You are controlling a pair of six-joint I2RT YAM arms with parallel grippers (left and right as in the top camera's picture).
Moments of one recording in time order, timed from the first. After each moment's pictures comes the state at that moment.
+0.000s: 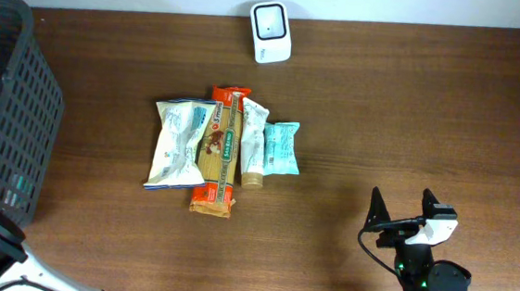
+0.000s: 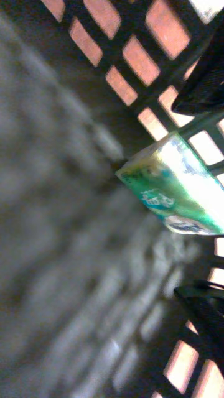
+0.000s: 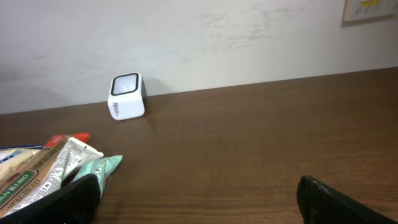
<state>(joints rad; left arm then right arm) 0.89 2.10 1.85 -1.34 0.12 0.16 -0.02 0.01 0.01 -0.07 -0.10 0.16</state>
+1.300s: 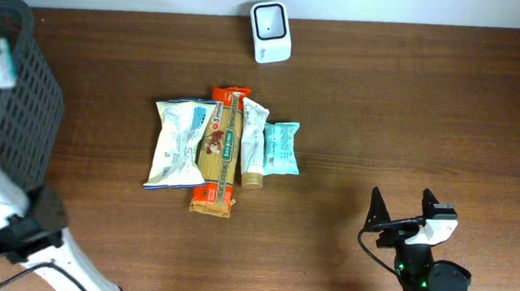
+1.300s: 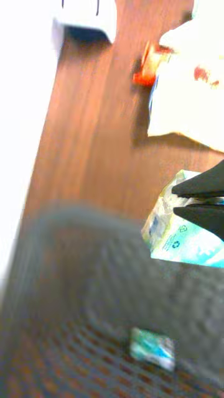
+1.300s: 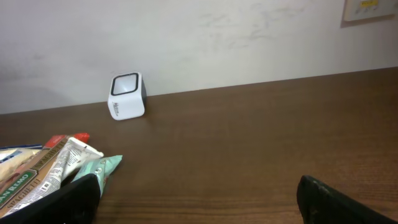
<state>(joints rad) 0.53 2.09 2.82 -1.65 0.22 0.14 -0.02 0.01 0.01 -0.07 -0.10 0.16</state>
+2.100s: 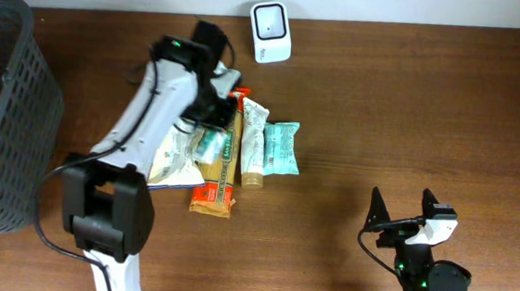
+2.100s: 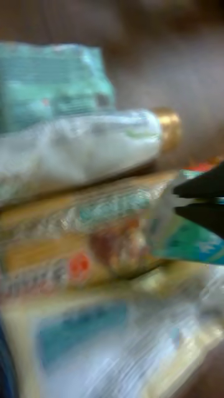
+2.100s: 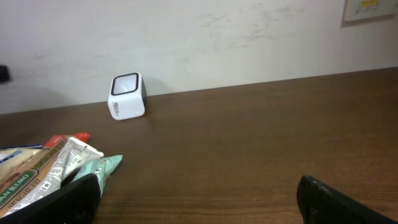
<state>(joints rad) -0.31 2.04 1.81 -1.22 0.18 0.00 -0.02 0.01 0.01 -0.07 -0.10 0.16</state>
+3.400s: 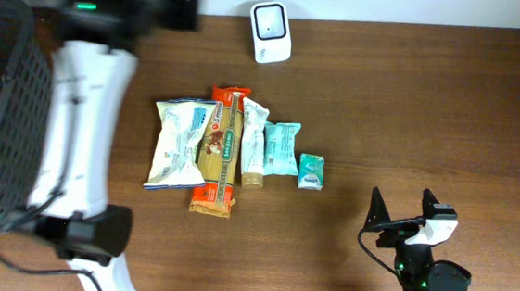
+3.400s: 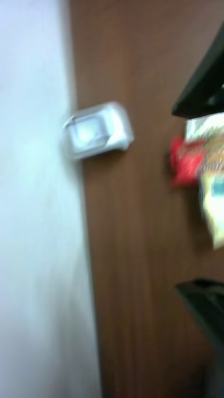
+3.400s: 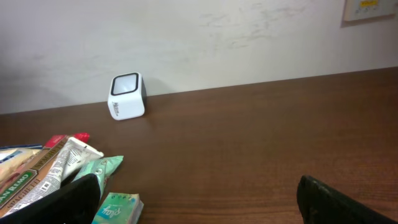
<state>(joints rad) -0.13 1.98 2.45 -1.16 -0.03 -0.03 -0.02 0.01 0.01 -0.07 -0.10 0.16</state>
